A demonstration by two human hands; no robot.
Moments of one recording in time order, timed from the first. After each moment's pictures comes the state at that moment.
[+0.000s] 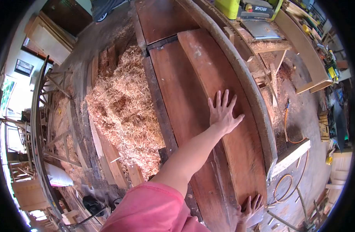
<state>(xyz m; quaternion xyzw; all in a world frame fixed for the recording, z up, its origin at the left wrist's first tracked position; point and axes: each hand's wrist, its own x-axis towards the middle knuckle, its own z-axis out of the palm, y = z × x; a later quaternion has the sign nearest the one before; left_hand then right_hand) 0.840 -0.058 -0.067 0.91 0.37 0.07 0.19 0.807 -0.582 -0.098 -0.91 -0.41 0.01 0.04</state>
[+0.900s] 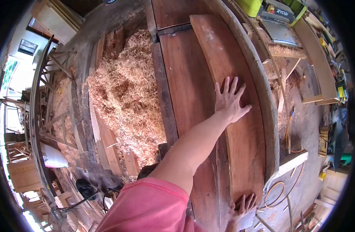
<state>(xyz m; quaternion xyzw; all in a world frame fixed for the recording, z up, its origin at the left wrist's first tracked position) 0.848 -0.001 -0.063 0.90 0.38 0.02 0.20 0.813 -0.520 -0.093 -0.90 -0.42 0.02 0.12</state>
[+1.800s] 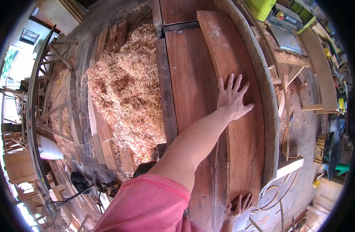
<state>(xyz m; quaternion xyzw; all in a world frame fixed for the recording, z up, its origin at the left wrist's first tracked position) 0.851 0.024 -0.077 0.90 0.38 0.07 0.18 0.818 -0.491 -0.091 -0.89 -0.44 0.01 0.13</state>
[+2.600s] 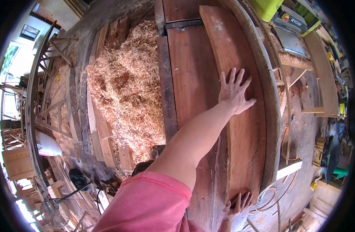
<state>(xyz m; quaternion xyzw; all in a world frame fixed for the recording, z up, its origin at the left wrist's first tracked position) 0.855 0.053 -0.082 0.90 0.39 0.08 0.18 0.823 -0.461 -0.093 -0.88 -0.44 0.01 0.14</state>
